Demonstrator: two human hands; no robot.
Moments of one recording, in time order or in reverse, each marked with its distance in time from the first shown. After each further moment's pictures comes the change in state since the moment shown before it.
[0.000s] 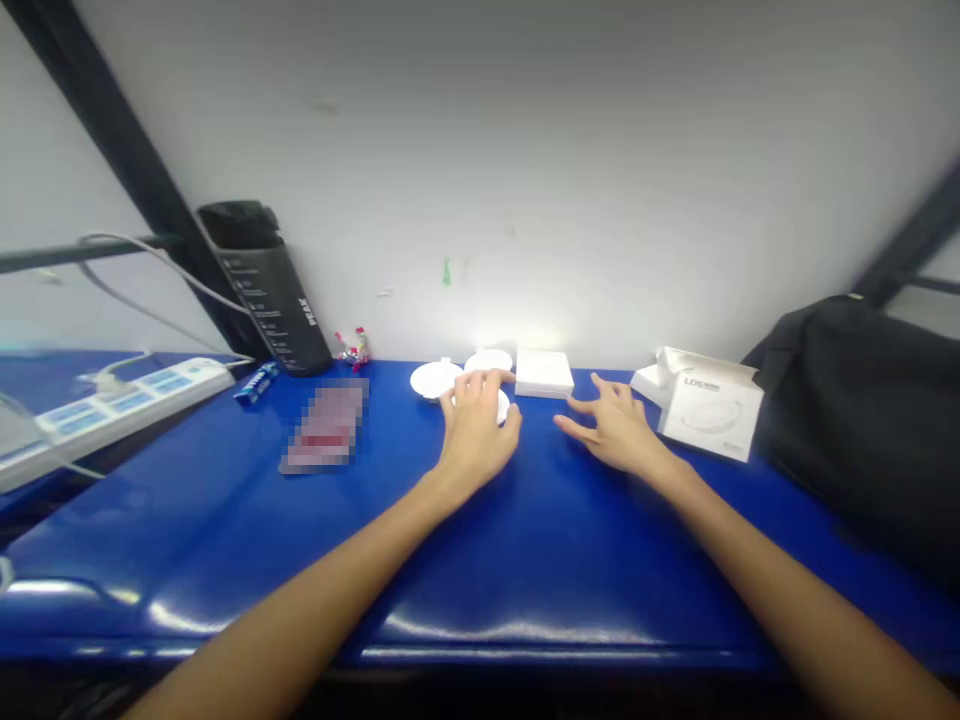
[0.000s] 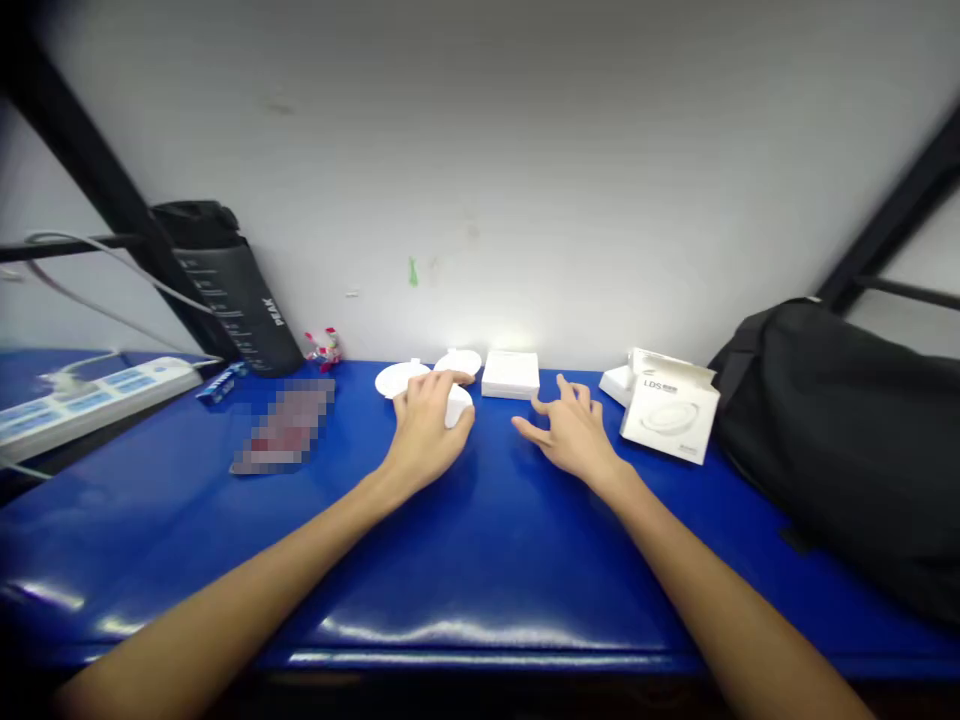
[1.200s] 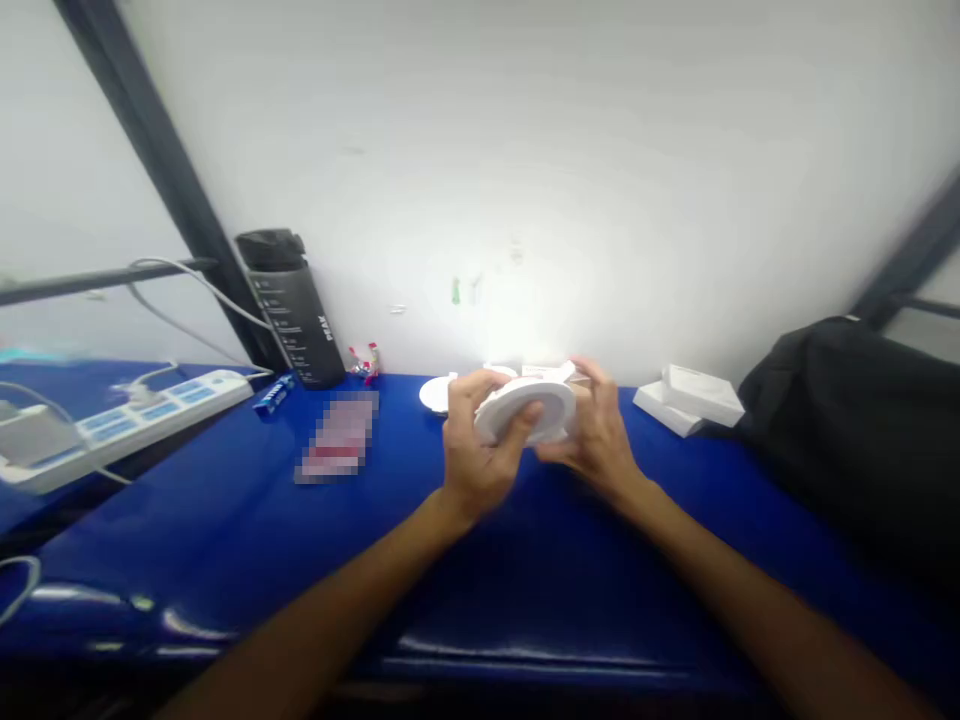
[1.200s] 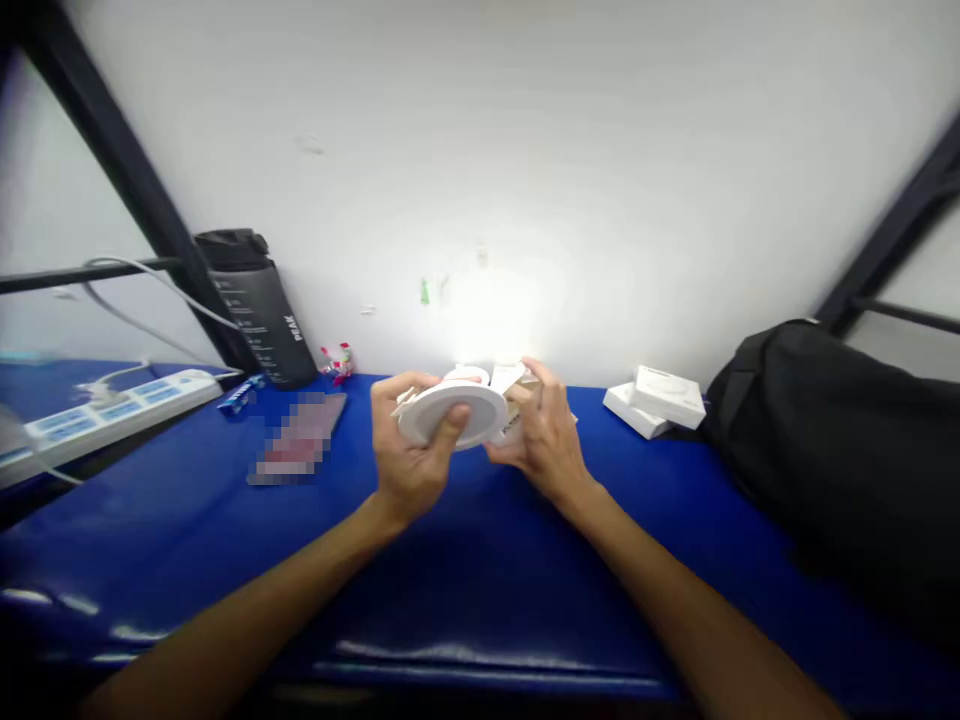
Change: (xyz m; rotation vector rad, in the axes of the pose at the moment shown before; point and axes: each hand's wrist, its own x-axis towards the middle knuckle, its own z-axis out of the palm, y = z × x) left_hand -0.013 0.026 -0.018 -0.613 0.451 0.257; right_hand 0.007 -0.038 0.004 0.206 0.570 -0.473
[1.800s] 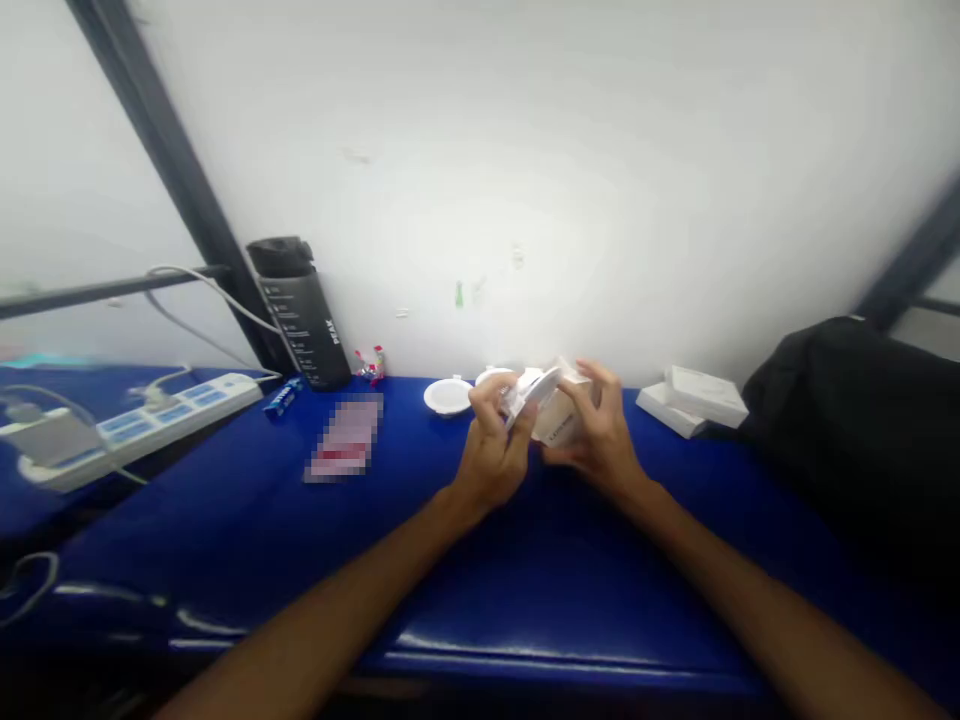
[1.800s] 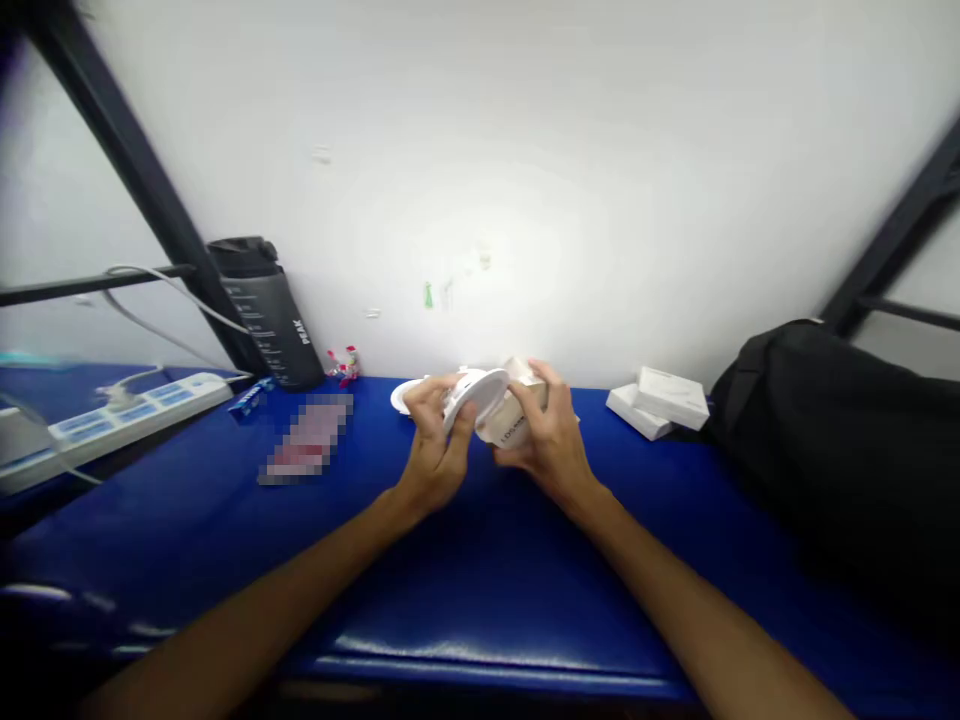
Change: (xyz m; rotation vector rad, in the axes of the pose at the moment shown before) left_hand -0.010 -0.038 0.011 -0.077 -0.143 -0.022; right_hand 0.000 0.002 -0.004 0.037 0.029 0.031
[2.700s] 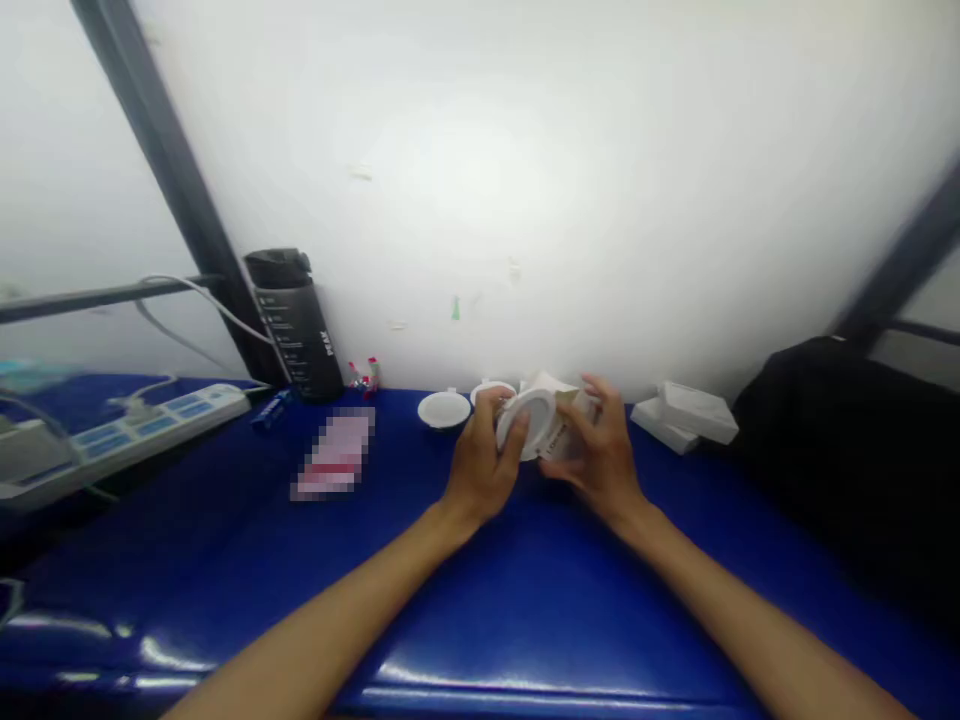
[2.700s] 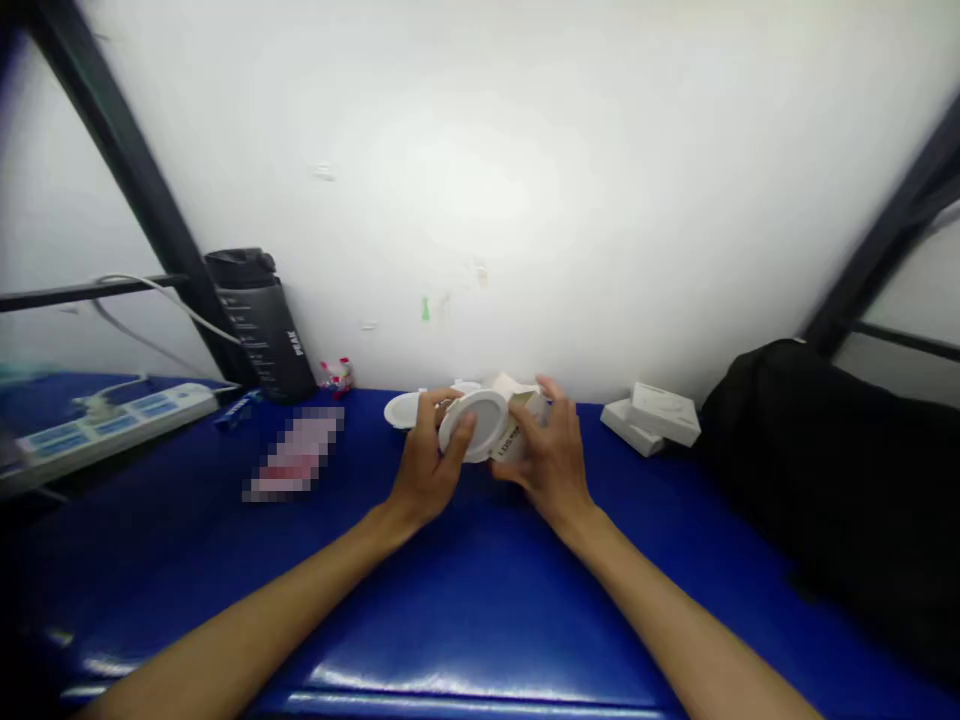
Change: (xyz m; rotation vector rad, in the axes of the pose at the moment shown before) left_hand 0.009 0.015 -0.010 0.114 -0.047 -0.218; right_hand 0.000 -0.009 -0.005 -0.095 -0.003 0.102
